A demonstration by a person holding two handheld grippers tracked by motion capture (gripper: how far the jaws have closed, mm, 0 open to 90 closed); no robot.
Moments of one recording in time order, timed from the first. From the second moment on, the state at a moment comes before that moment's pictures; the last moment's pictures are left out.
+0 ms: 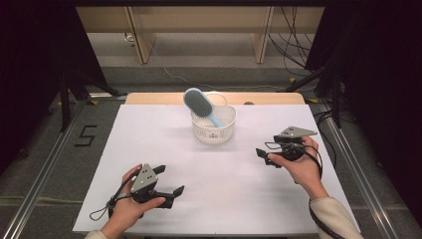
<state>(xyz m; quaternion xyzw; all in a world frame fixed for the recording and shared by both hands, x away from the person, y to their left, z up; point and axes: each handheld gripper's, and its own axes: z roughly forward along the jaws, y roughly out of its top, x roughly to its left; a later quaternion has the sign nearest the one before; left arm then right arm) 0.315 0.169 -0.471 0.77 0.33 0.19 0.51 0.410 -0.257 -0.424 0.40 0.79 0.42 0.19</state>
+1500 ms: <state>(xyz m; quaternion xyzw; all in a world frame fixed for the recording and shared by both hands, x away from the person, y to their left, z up) 0.316 0.171 -0.471 0.77 0.34 0.20 0.50 0.349 -0.311 -0.449 0.42 0.77 0.43 0.21</state>
